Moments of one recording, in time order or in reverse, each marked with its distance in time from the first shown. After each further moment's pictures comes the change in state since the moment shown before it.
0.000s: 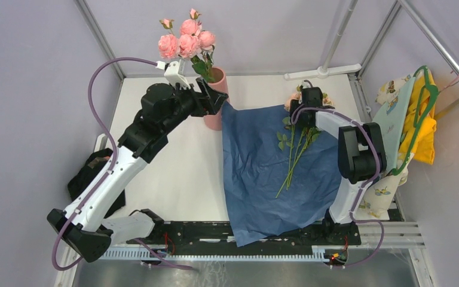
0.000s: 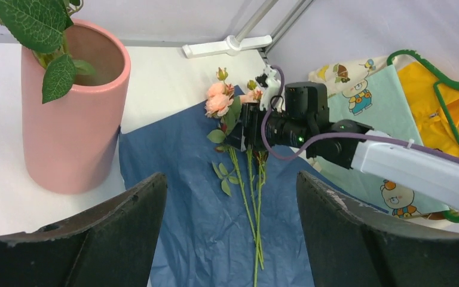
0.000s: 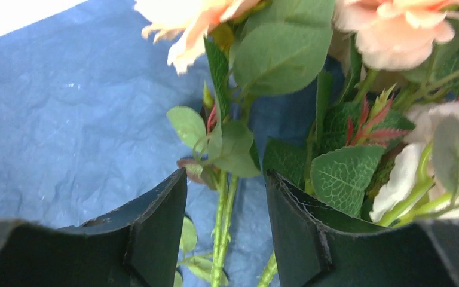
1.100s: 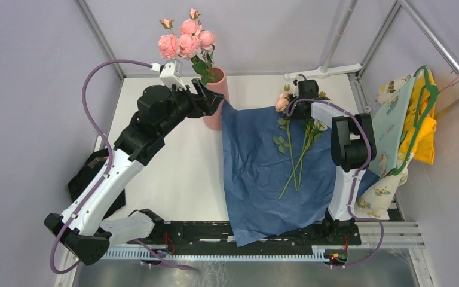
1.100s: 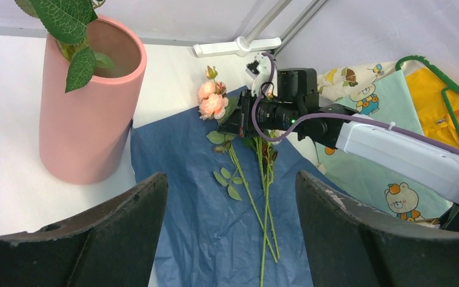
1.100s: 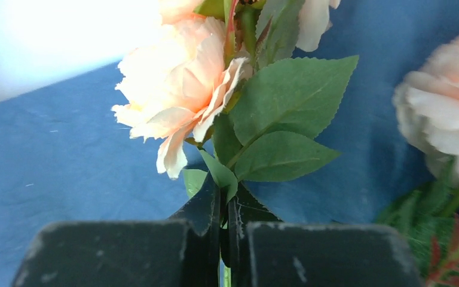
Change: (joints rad) left arm 0.000 -0.028 -0.004 -0.046 -0.042 -0.015; right arm -0.002 0.196 0.232 -0.068 -0.114 -0.006
